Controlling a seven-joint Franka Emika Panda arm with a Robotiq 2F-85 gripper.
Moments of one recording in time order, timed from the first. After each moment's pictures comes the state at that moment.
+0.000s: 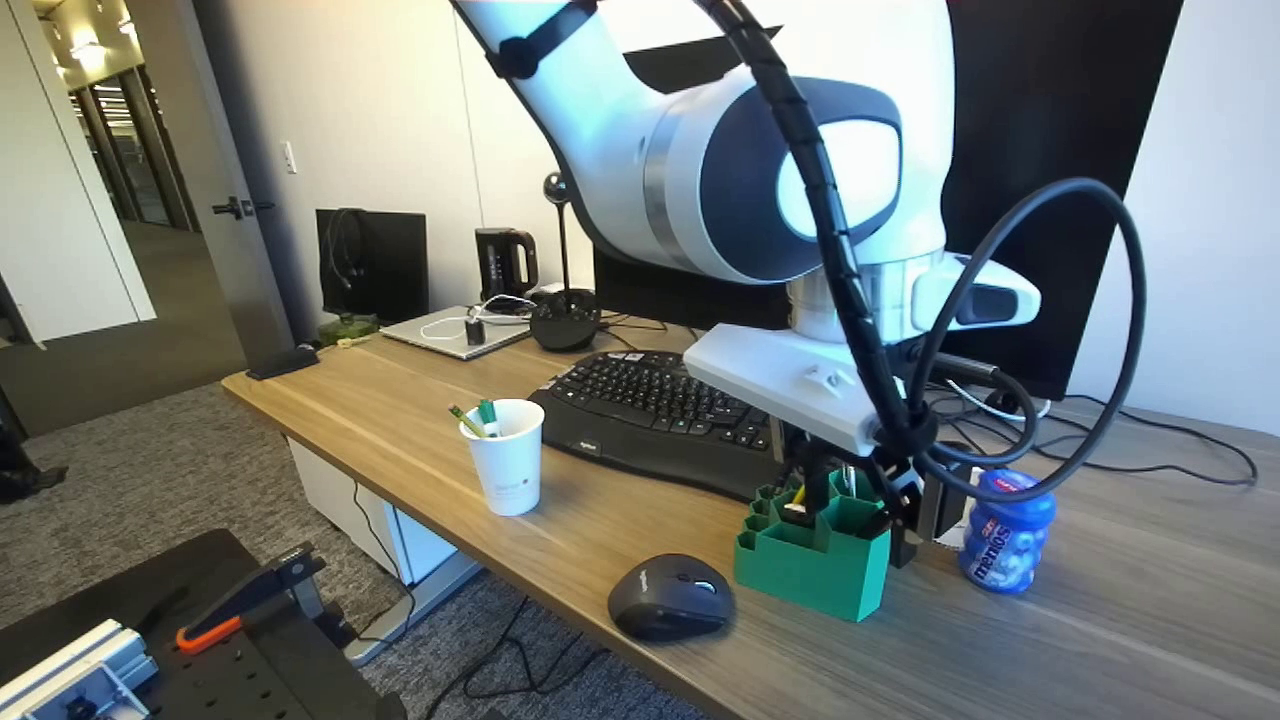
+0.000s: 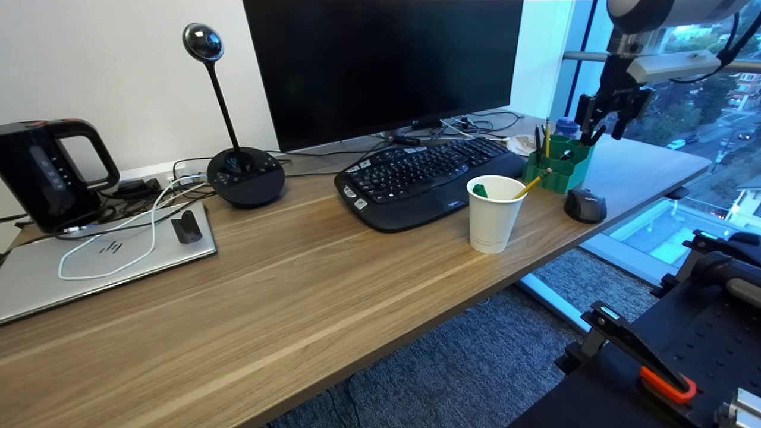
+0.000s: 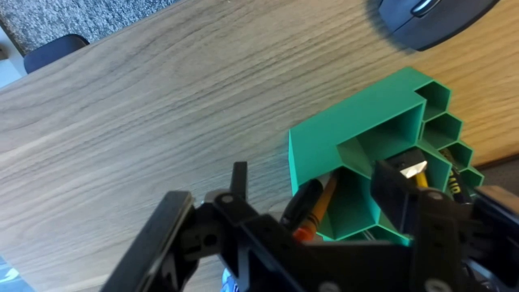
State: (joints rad) arm -0.23 0.58 -0.15 -1.90 0.02 2.59 -0.05
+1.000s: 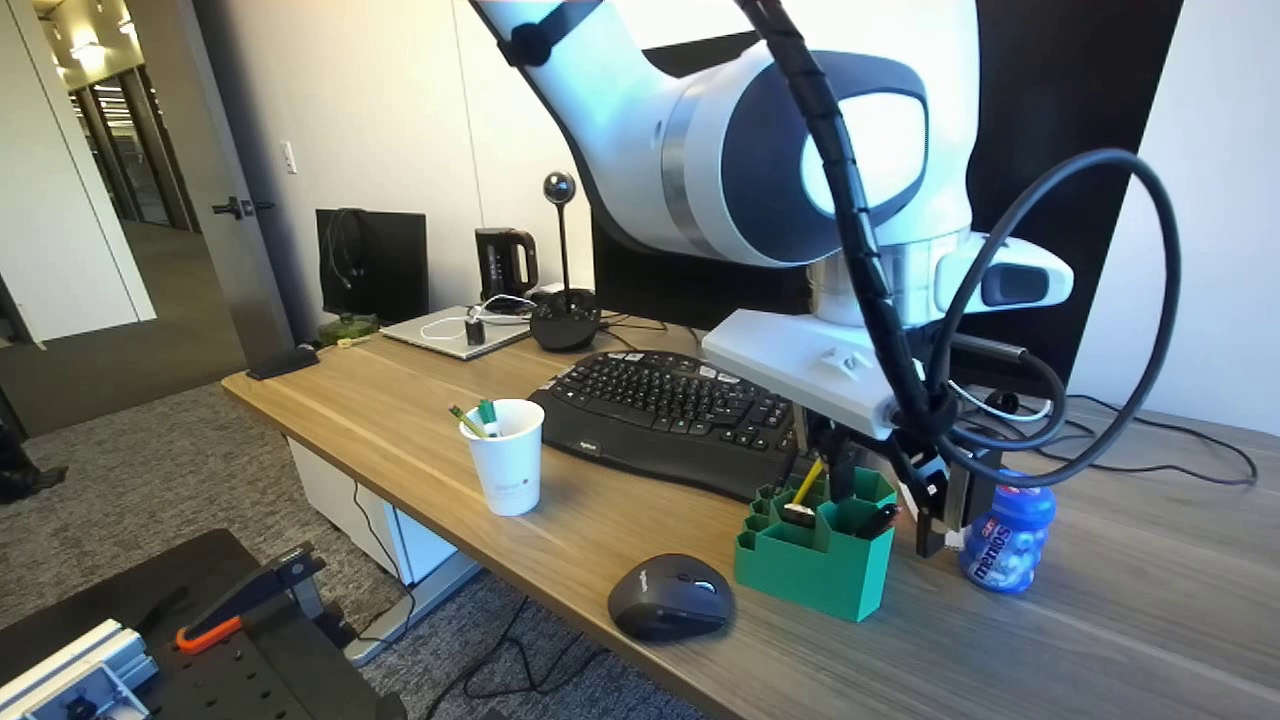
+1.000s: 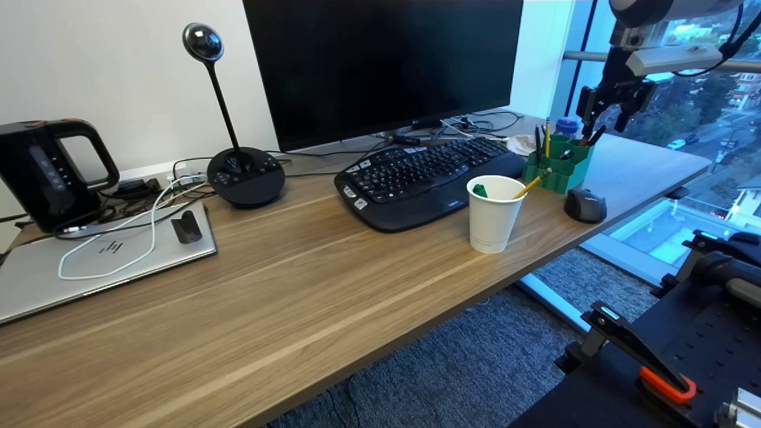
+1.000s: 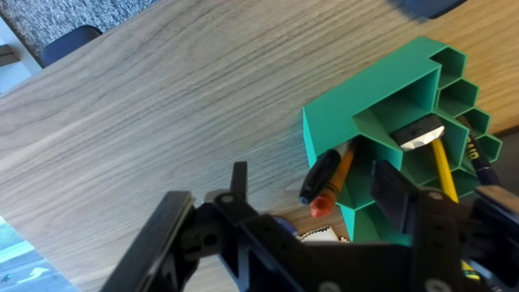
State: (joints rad) arm -0.23 0.58 -0.17 -1.87 0.02 2.59 0.00
